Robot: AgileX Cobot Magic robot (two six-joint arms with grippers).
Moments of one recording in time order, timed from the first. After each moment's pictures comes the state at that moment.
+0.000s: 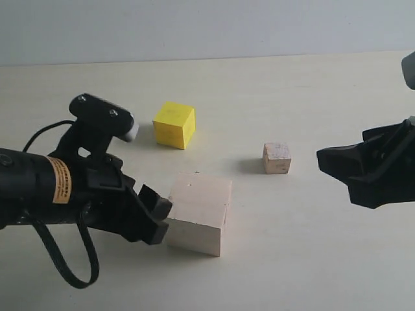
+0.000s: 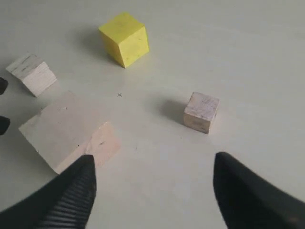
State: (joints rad) left arm -0.85 1.41 -0.60 0.17 0.18 -0.35; right arm 0.51 0.84 -0.47 0.21 0.39 -0.10
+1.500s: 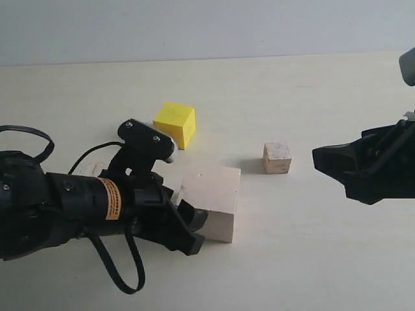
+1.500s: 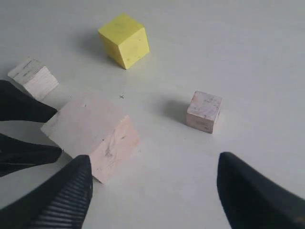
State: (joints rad) left arm -0.88 1.65 -0.60 0.17 -0.15 -0.35; right arm 0.51 0.85 -0.47 0.22 0.38 -0.08
